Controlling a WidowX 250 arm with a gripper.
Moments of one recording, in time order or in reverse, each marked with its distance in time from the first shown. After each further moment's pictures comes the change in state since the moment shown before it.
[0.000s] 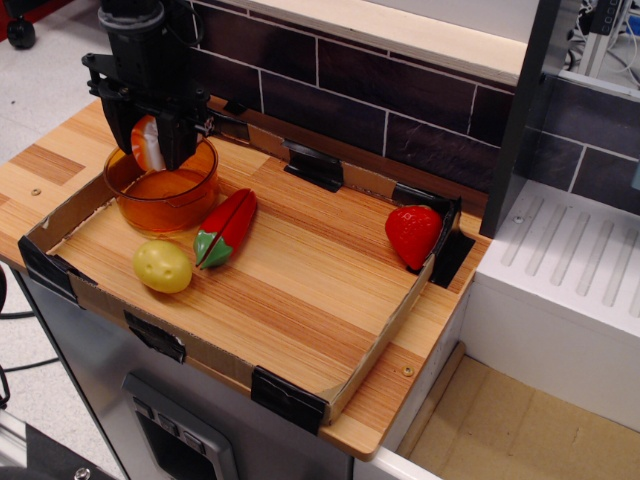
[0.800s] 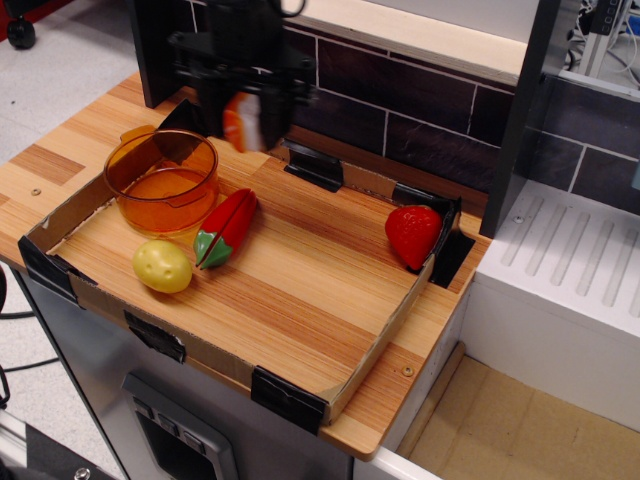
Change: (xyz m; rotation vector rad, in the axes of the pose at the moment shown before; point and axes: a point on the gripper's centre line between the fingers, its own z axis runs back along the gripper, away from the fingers) arm 0.019 -0.051 0.026 -0.048 -0.011 0.070
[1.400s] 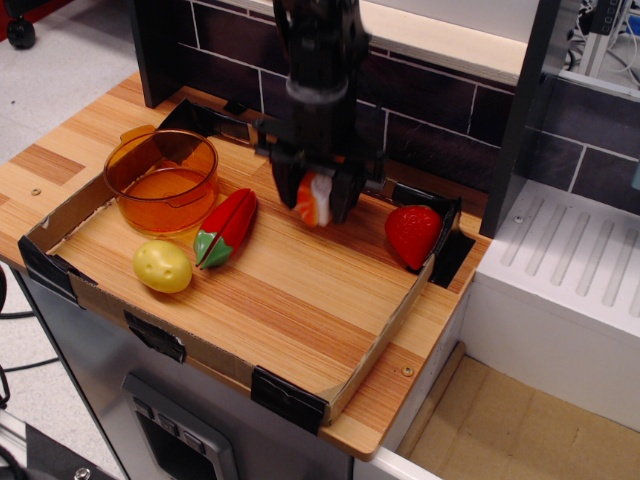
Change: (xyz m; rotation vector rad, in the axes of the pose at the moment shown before) arm 0.011 -0.064 -0.042 -0.034 -0.049 -0.019
